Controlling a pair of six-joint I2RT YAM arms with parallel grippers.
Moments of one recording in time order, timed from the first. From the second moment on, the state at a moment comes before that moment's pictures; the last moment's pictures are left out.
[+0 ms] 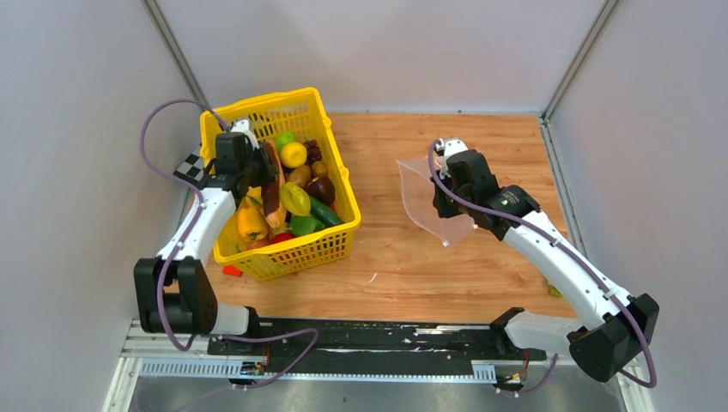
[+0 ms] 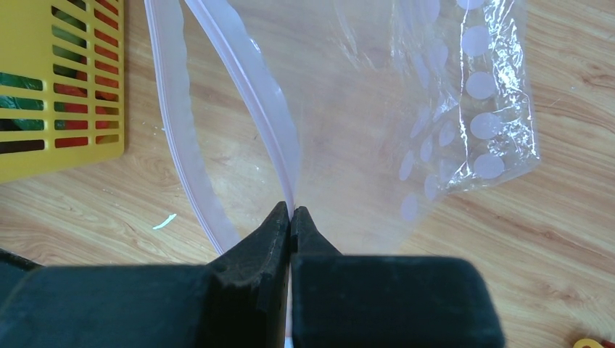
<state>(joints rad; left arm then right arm) -0.03 1.41 1.04 -0.28 0.12 -0.33 0.57 1.20 1.18 -0.73 0.13 0.21</state>
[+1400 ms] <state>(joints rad) -0.57 1.02 1.10 -0.16 0.53 -0.55 0.57 1.04 1.01 -0.39 0.06 0.43</state>
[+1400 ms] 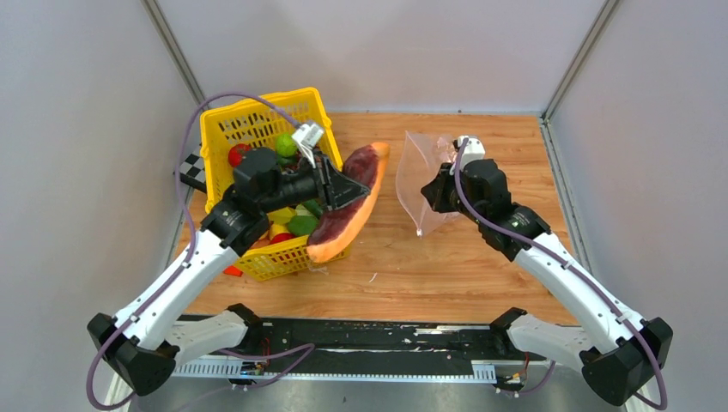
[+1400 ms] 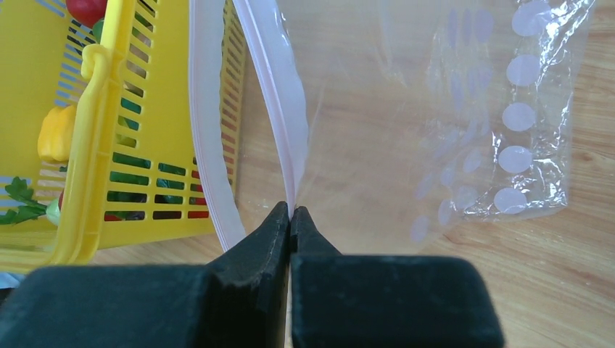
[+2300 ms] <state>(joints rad) -0.78 1.31 0.97 0.71 -0.07 -0.56 0.57 0.97 0.93 -0.31 -0.09 0.84</state>
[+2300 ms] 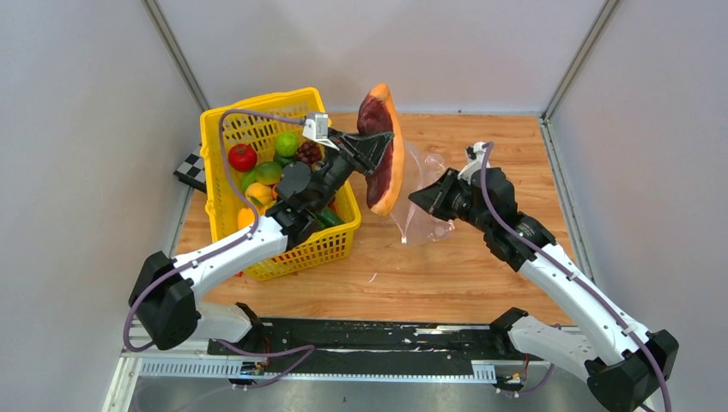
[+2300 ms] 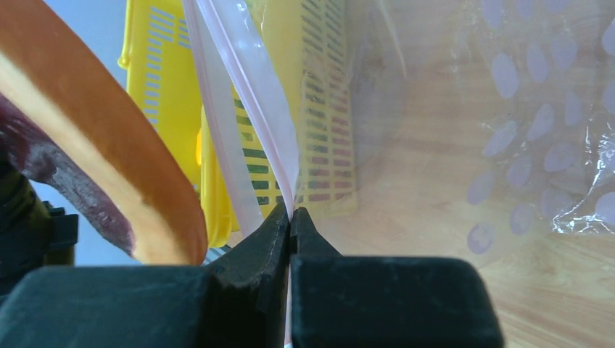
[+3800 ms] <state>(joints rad) -1.06 1.49 0.92 1.29 -0.82 0.08 0.57 0.96 0.85 -0.15 -0.12 1.16</state>
